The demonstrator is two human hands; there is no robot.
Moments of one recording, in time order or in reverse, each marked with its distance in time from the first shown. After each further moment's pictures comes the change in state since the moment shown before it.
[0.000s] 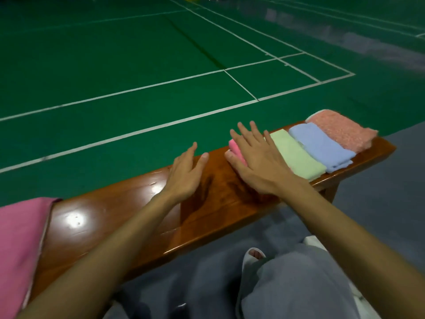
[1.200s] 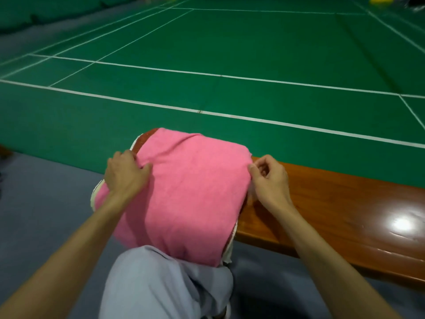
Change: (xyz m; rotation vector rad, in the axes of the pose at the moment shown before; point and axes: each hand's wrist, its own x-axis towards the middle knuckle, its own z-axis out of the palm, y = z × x) left_hand -0.313 -0.336 -0.334 0.513 0.786 -0.844; right_hand 0.028 -0.400 0.182 0.840 -0.016 -0.040
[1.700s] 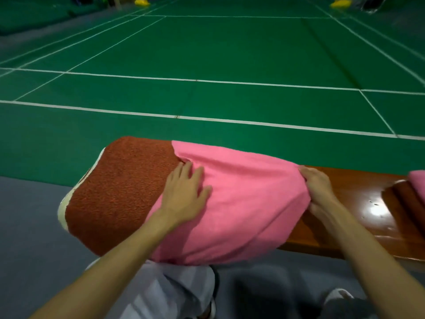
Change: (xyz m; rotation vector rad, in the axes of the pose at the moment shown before) left_hand -0.113 0.135 0.034 0.036 -0.316 0.669; right_hand 0.017 0.083 -0.148 0.574 0.226 0.501
